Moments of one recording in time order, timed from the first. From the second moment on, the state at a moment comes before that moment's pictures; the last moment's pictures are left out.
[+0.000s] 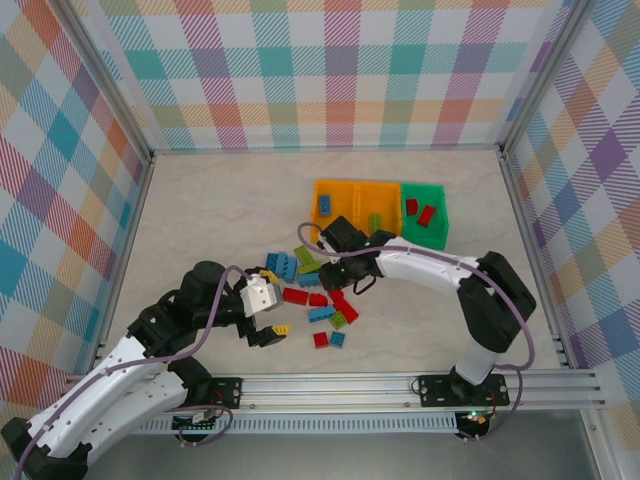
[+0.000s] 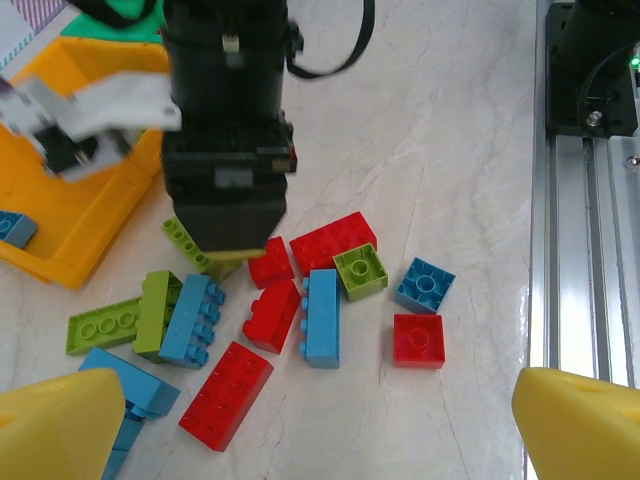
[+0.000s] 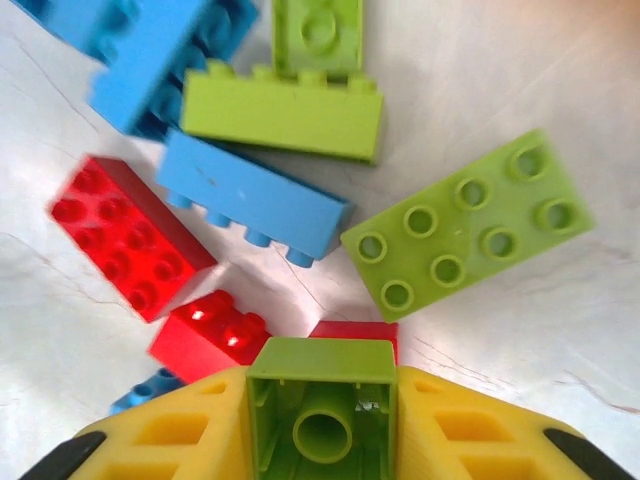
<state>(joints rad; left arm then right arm) -0.69 0.63 0.64 -0.61 0.40 0.45 0.83 1.66 1.15 -0.61 -0.08 0.32</state>
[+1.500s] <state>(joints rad) -0.56 1.27 1.08 -0.73 -0.11 -0.39 0.58 1.20 1.17 -0.75 -0.35 0.37</state>
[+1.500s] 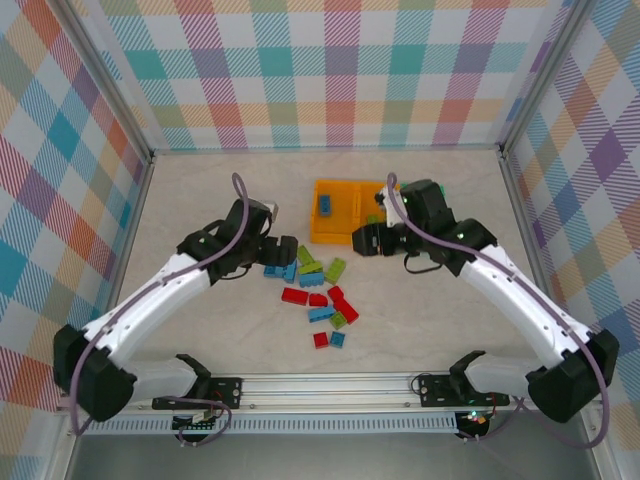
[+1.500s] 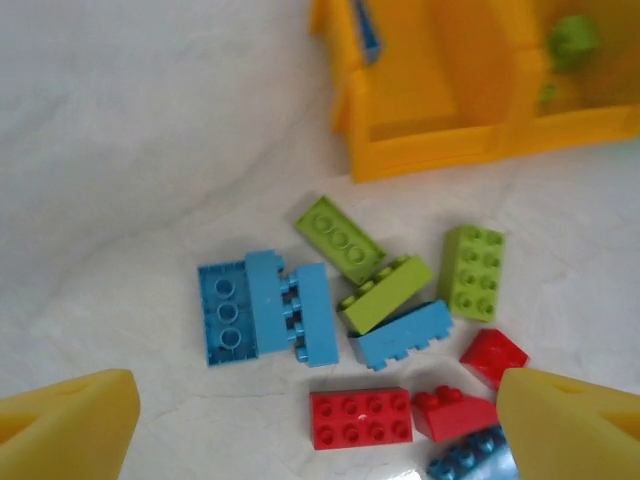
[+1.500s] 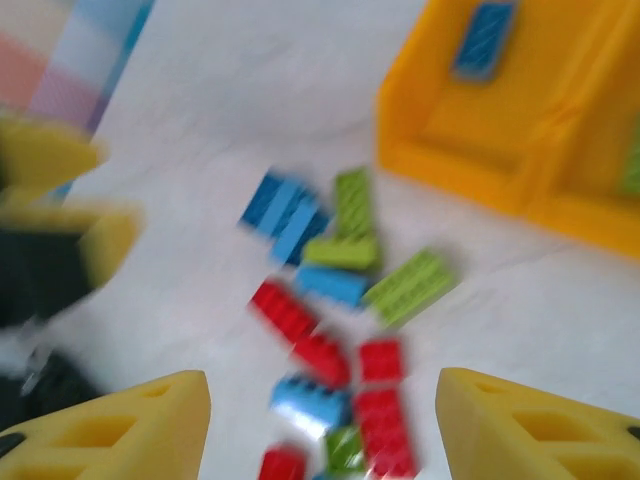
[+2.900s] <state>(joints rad) -0.34 1.71 1.03 -0.56 0.01 -0.56 0.66 1.22 1.18 -0.91 -0.45 0.41</state>
